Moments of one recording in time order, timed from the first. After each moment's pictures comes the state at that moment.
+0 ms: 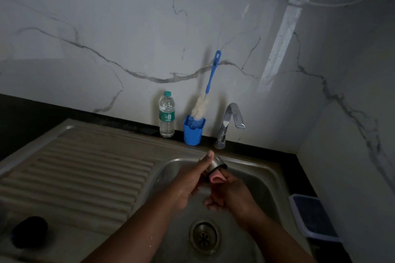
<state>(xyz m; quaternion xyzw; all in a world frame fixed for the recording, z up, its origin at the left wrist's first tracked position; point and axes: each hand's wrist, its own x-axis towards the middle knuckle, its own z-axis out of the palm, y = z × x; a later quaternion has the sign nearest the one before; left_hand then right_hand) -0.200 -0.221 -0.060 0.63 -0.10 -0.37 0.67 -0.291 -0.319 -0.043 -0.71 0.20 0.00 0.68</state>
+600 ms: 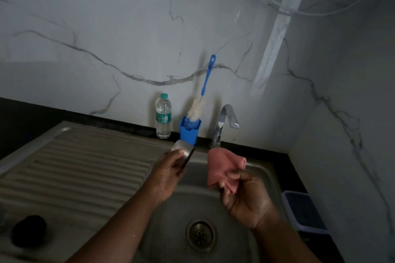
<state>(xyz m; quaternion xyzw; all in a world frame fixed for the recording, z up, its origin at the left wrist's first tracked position) -0.164 -0.195 -0.086 0.39 -0.05 -0.31 0.87 -0.316 -0.327 -0.026 -0.30 0.21 -0.02 0.93</state>
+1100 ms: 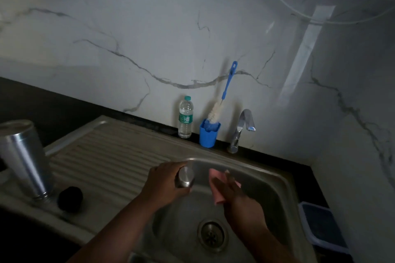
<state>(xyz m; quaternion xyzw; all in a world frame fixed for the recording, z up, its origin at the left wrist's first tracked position) -0.179 -0.131 -0.128 0.90 -0.30 0.08 0.29 -0.326 -0.317 -0.068 -0.99 0.09 0.02 0.10</state>
